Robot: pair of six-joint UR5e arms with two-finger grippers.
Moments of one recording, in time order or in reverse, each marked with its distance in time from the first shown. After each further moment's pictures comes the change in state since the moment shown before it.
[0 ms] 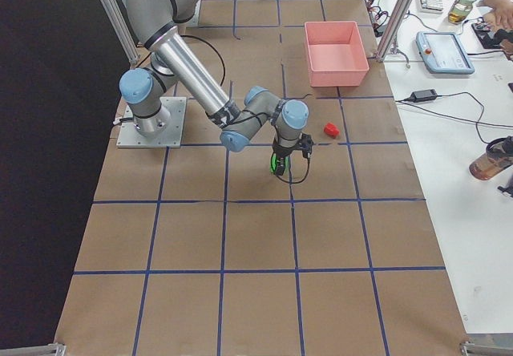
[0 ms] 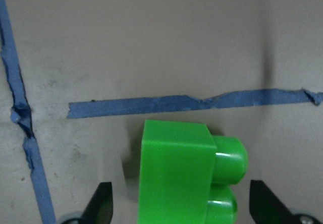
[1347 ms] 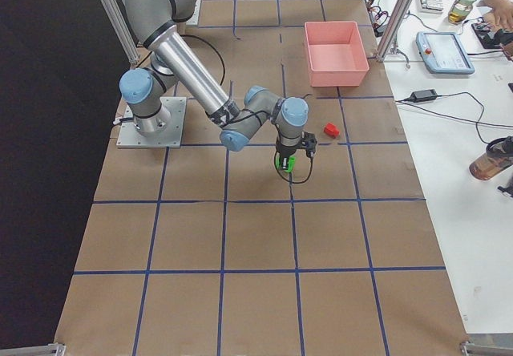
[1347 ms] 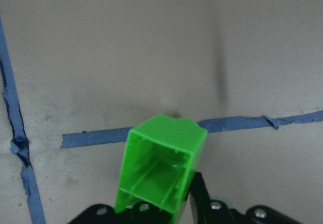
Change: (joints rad) left arm -0.643 -0.181 0.650 -0.290 -0.162 -1.172; right arm 0.000 -0.011 -0.011 -0.066 0.008 0.021
